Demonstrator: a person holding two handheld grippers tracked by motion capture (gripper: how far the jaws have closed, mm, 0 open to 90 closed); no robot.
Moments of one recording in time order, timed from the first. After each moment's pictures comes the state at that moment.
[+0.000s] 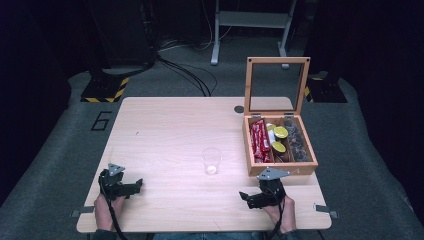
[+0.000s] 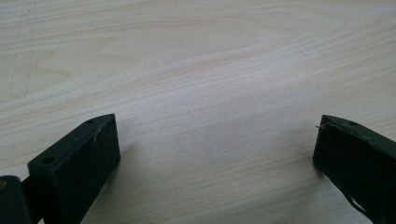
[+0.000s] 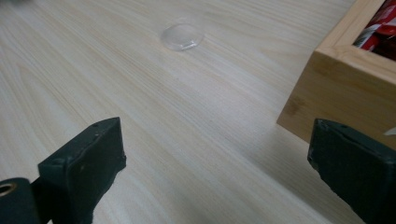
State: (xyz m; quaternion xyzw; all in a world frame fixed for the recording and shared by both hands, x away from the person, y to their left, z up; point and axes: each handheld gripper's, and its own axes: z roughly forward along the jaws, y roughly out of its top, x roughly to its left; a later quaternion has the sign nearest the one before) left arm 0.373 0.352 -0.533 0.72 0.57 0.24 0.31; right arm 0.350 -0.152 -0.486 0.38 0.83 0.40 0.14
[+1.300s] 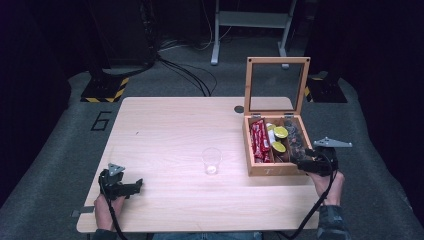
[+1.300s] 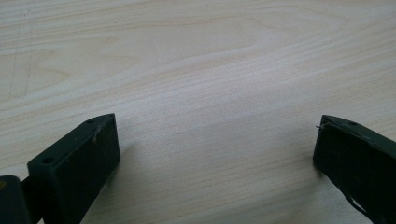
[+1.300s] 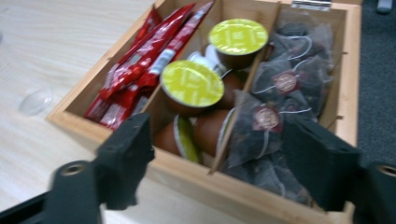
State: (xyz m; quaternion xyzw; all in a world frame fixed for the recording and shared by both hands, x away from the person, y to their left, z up) left arm 0.373 0.352 -0.533 0.72 0.57 0.24 0.31; right arm 0.410 -0.294 -0.429 0.51 0.74 0.40 0.19
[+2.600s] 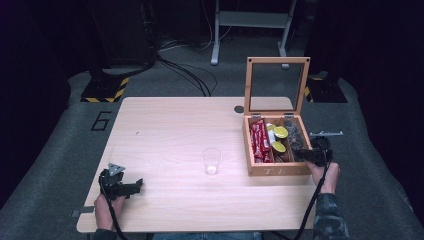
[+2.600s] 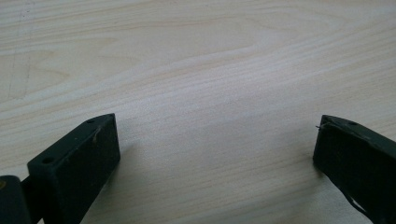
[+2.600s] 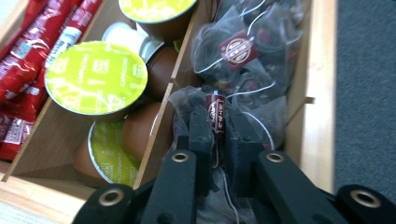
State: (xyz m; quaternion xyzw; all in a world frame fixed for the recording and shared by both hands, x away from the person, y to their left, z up) left arm 0.373 0.352 -0.533 0.72 0.57 0.24 0.31; right arm 0.459 -0.306 -0.455 0.59 0.72 0.32 0.16
